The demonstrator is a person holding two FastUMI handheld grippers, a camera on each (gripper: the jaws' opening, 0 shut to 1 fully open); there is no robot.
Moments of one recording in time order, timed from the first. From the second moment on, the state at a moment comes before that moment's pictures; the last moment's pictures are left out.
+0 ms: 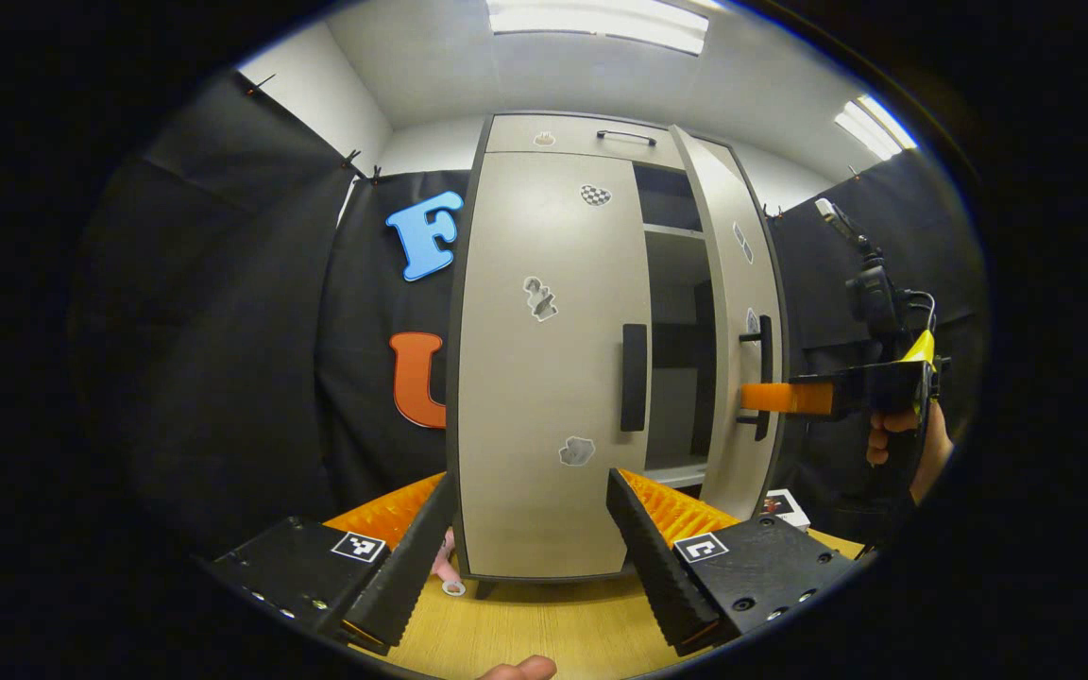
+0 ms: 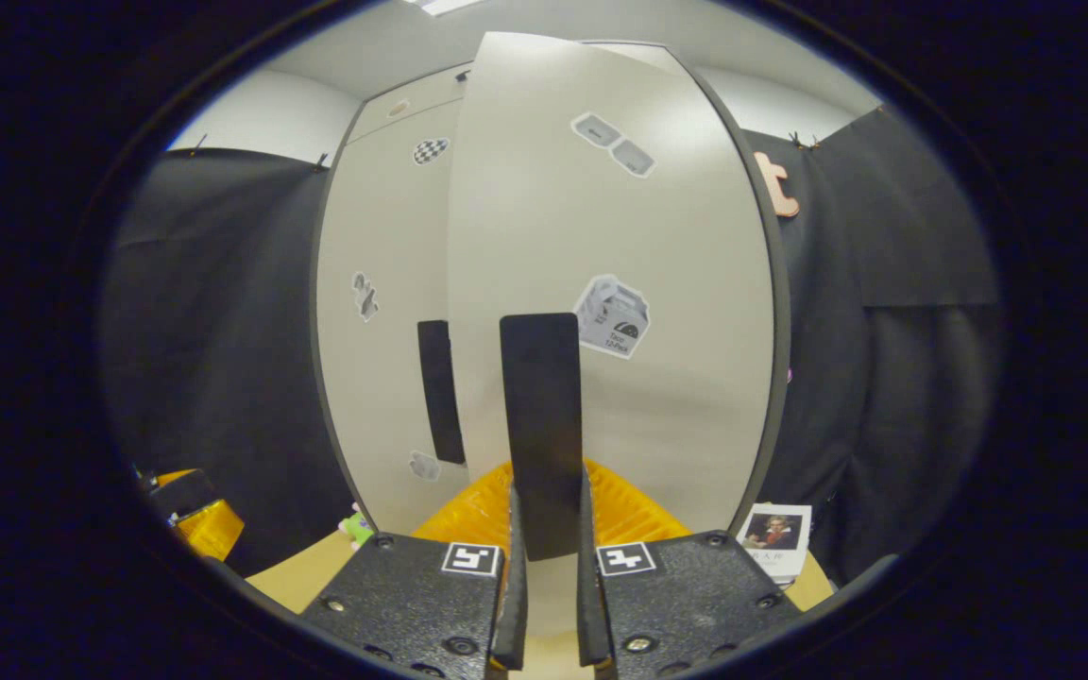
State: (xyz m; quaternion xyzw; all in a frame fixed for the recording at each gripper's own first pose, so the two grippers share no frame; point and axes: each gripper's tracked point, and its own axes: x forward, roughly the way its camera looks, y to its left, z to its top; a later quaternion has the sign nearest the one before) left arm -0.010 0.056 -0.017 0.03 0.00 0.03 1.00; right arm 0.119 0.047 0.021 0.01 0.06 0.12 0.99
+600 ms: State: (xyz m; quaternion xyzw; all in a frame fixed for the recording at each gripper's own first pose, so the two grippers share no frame) left arm -0.007 0.042 -0.021 0.03 0.01 0.01 1.00; right arm 0.059 -0.031 0.021 -0.01 0.05 0.09 0.99
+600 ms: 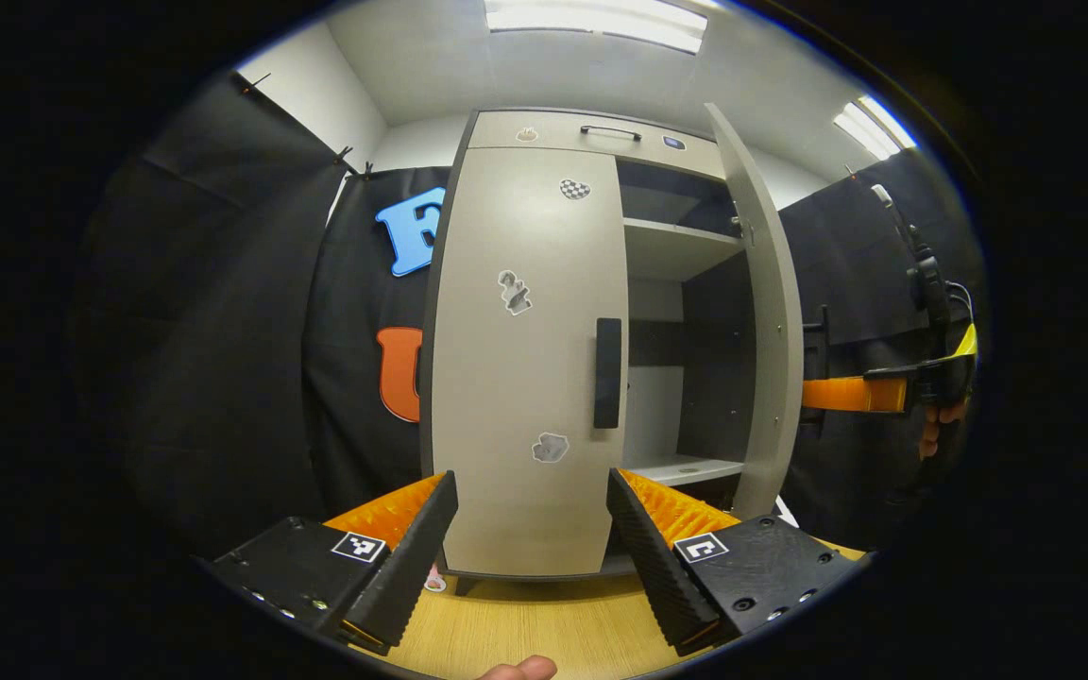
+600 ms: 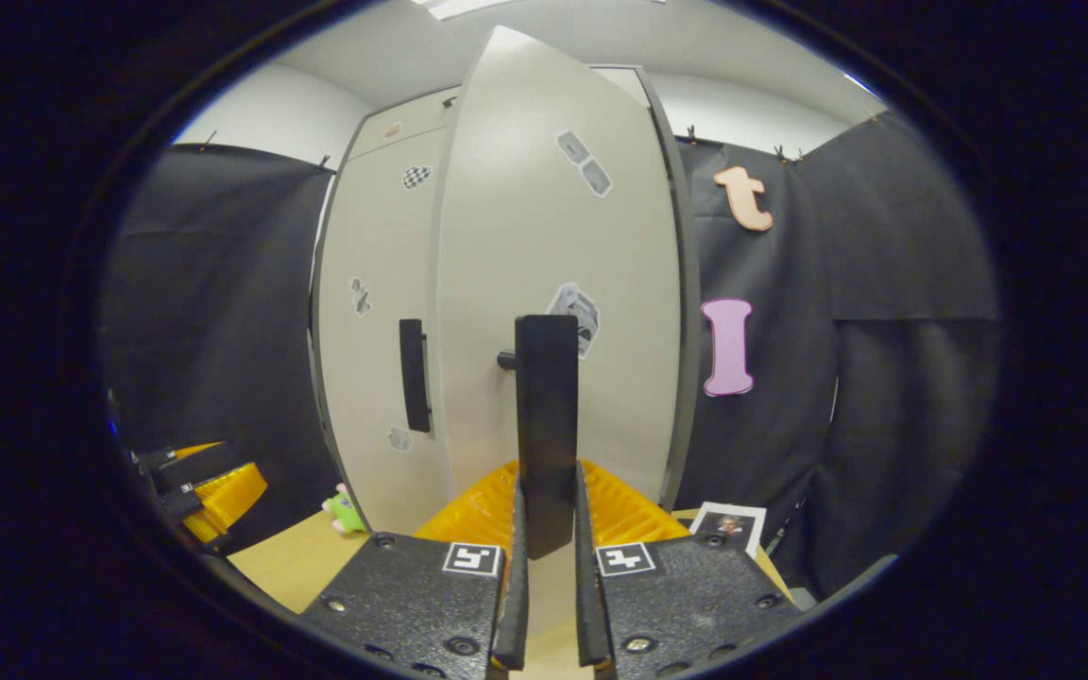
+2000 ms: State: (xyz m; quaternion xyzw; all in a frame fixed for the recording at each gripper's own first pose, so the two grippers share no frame) left arm -0.005 0.010 -0.022 0.03 0.01 -0.02 1.00; right arm 0.038 -0.168 0.016 0.05 0.03 -0.01 1.00
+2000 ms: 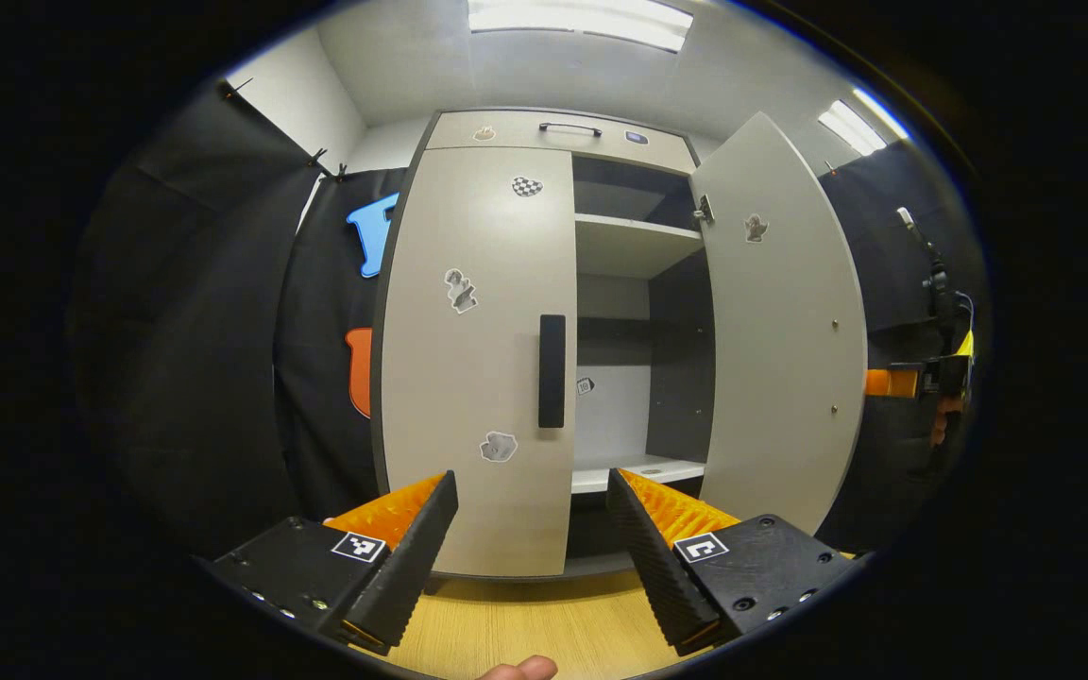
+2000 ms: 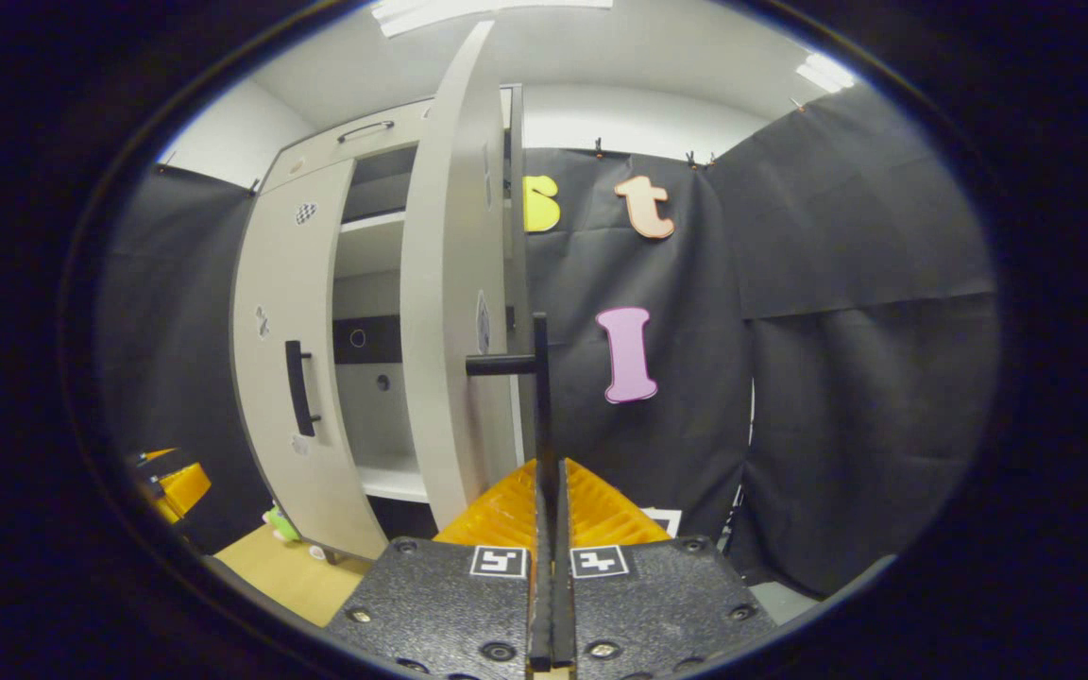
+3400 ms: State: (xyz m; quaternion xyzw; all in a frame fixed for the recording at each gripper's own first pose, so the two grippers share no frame) left arm 0.104 -0.031 0.026 0.00 -0.03 -0.05 1.00; right arm -0.015 -0.040 -0.046 0.03 0.03 0.08 1.00
